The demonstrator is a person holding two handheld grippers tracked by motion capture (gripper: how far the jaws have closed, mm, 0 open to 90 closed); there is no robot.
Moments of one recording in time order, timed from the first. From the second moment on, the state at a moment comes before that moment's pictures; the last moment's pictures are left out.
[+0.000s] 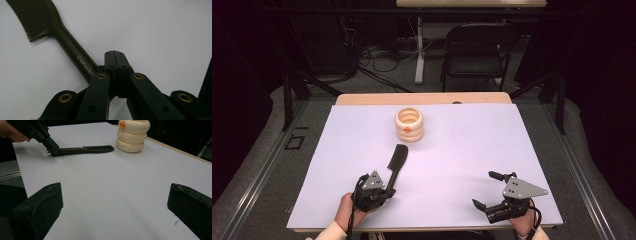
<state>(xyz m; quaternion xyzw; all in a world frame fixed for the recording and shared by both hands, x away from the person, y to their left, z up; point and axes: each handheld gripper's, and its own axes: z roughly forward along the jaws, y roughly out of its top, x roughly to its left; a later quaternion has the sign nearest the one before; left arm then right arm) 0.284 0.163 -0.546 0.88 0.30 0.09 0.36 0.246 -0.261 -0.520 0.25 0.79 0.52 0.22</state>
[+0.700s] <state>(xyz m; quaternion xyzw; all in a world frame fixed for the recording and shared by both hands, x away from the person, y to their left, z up) 0.287 0.169 -0.546 0.87 0.32 0.11 0.35 0.246 -0.261 -0.520 0.25 0.79 0.52 0.22</state>
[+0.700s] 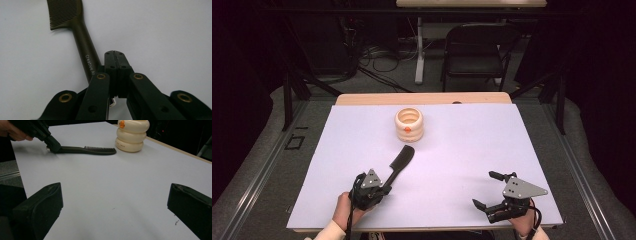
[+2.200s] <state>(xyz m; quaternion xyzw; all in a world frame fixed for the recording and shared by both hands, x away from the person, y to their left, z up) 0.292 0.175 -0.547 0.87 0.33 0.14 0.33 0.246 -0.261 -0.521 0.25 0.79 0.52 0.21</state>
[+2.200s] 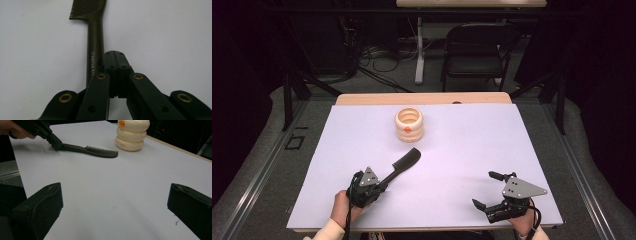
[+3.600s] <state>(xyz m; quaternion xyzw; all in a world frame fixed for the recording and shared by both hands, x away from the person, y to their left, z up) 0.293 0.180 -0.535 0.87 0.30 0.12 0.37 0.246 -0.260 -0.521 0.25 0.79 0.51 0.22</state>
